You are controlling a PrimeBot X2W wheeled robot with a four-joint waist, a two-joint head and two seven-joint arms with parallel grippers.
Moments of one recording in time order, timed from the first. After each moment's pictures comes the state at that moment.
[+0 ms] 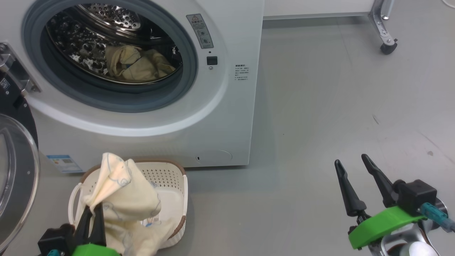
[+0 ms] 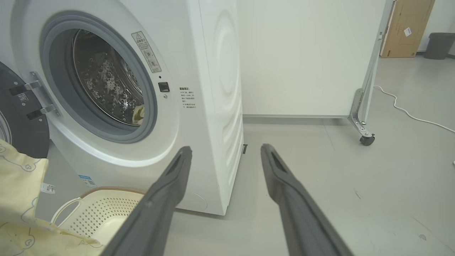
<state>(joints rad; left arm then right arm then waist) 0.03 0.23 -0.18 0.16 -0.36 0.17 -0.18 0.07 -0.04 0.03 -0.03 0.15 0.13 -0.08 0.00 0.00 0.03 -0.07</state>
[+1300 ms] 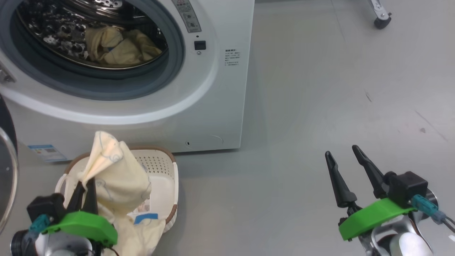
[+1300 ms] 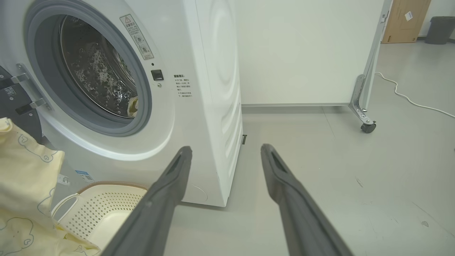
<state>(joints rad) -0.09 0.27 -0.19 0.19 -0.44 0.15 -0.10 0.04 -0.04 0.08 -0.04 0.16 0.13 -0.09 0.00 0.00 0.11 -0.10</state>
